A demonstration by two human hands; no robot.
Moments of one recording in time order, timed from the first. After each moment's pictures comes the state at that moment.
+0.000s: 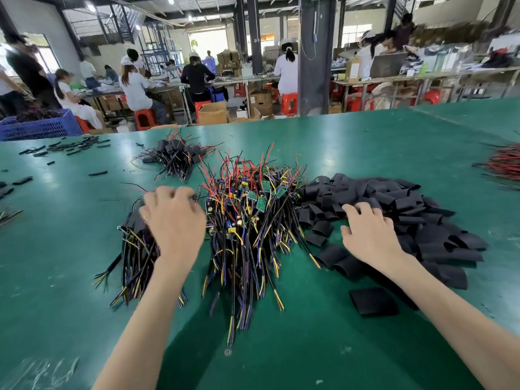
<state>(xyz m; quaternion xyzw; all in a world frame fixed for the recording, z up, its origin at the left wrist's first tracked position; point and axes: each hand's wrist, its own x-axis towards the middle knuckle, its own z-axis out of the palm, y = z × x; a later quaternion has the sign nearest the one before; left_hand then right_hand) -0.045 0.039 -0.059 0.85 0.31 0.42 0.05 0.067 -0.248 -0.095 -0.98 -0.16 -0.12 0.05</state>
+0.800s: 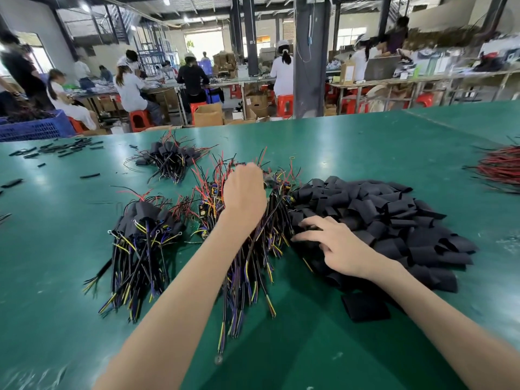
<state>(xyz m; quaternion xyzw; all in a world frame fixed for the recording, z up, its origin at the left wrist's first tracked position) 0.023 -0.051 -0.007 0.95 0.16 0.25 0.07 0.071 -0.237 -0.105 -0.87 -0.45 -0.05 0.18</state>
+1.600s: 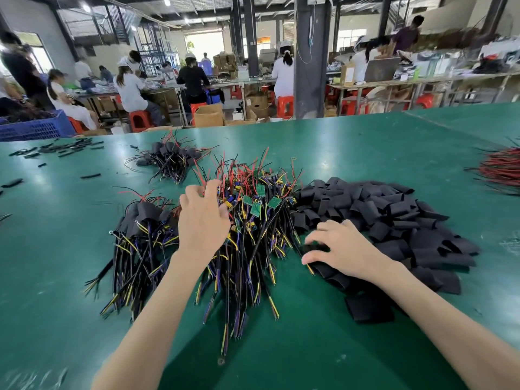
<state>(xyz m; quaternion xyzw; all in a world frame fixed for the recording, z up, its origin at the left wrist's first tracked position) -0.025 0.010 -0.053 0.93 0.20 0.30 0.09 0.070 -0.235 -0.100 -0.90 -0.42 -0.08 0.10</state>
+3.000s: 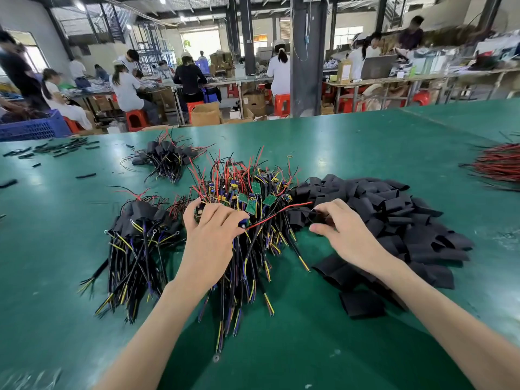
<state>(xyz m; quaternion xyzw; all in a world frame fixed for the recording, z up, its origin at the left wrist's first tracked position) -0.051 -0.008 -0.079 0.91 -0.03 0.42 -0.05 0.057 -0.238 -0.081 -0.87 -0.30 -0.09 0.37</state>
